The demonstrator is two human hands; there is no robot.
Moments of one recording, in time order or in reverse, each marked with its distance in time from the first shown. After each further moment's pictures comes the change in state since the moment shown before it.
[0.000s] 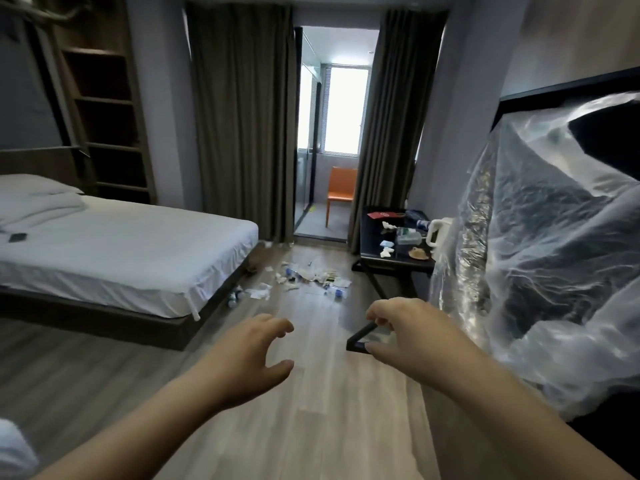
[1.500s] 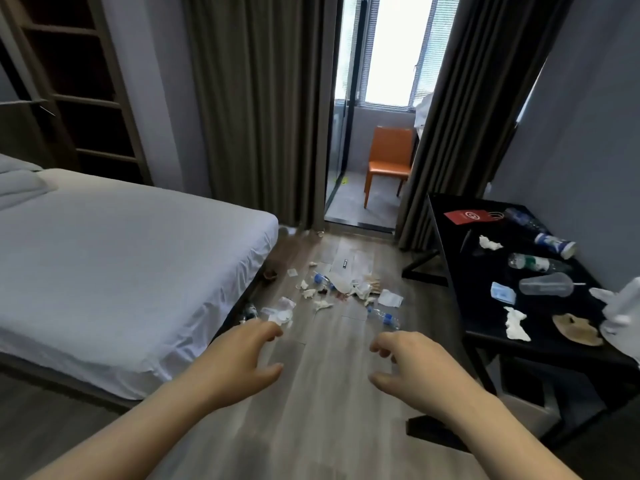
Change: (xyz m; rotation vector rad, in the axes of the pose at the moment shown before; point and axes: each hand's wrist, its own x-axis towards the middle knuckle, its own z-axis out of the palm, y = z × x) left_hand 0.617 -0.510 0.100 -0.080 -0.153 -0.194; right_hand 0.760 0.150 0.277 0.121 -0.281 0.038
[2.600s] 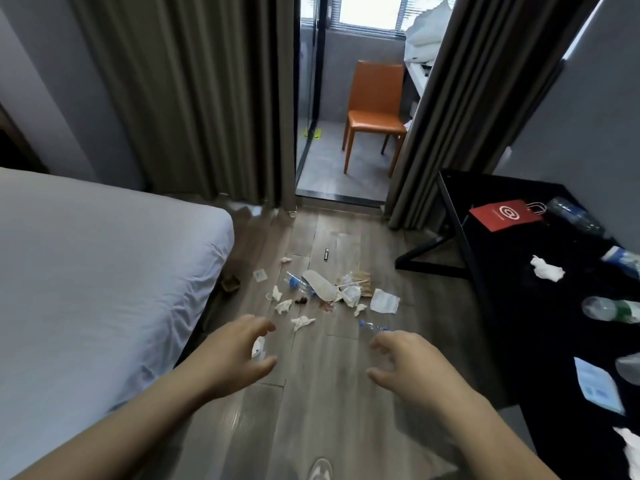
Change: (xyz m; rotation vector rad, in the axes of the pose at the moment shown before) left_hand 0.528 -0.190 0.041 -0.097 -0.191 0.011; right_hand 0.497 0.173 0.020 0.131 -0.166 0.252
